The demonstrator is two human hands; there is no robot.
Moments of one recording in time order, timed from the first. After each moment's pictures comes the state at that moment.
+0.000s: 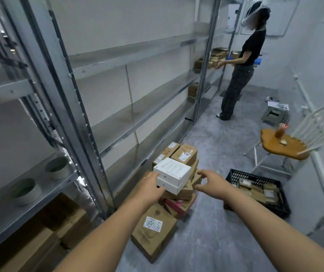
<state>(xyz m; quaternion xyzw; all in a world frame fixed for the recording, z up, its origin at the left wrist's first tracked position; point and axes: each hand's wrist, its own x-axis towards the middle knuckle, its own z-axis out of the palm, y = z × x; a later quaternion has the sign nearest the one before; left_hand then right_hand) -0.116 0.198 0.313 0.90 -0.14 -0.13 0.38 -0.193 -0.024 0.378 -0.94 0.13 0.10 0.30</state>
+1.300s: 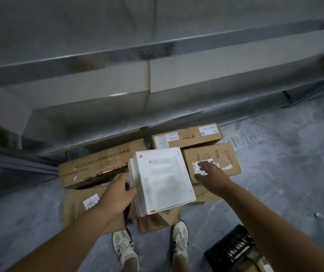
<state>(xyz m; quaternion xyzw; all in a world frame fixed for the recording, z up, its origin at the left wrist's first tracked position) 0.216 -0.015 -0.001 0.79 0.33 -0.21 0.47 0.366 -0.255 0.027 -0.90 -0.02 0.38 0.20</state>
